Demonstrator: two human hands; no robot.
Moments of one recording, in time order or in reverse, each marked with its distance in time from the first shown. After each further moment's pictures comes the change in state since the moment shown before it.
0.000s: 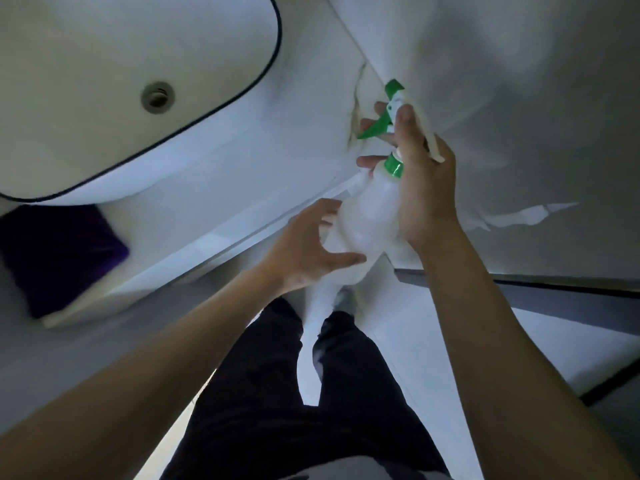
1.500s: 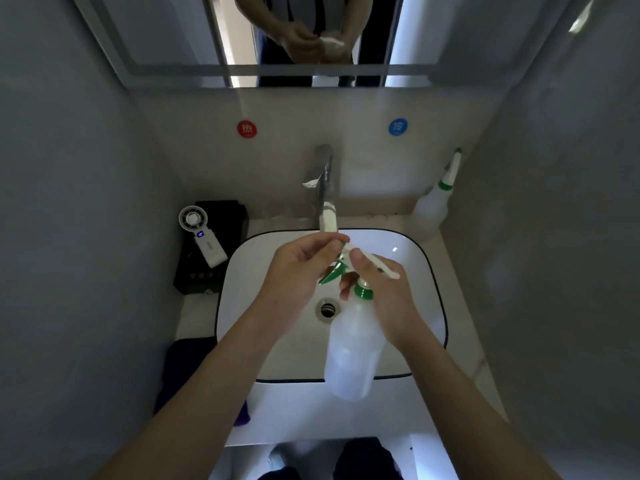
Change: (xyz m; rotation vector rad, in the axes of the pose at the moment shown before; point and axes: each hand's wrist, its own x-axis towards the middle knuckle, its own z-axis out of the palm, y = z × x) left_hand 0.000 0.064 -0.356 -0.885 0.674 0.201; right_hand 0.071 -0.105 0.318 -0.267 -0.749 -0.140
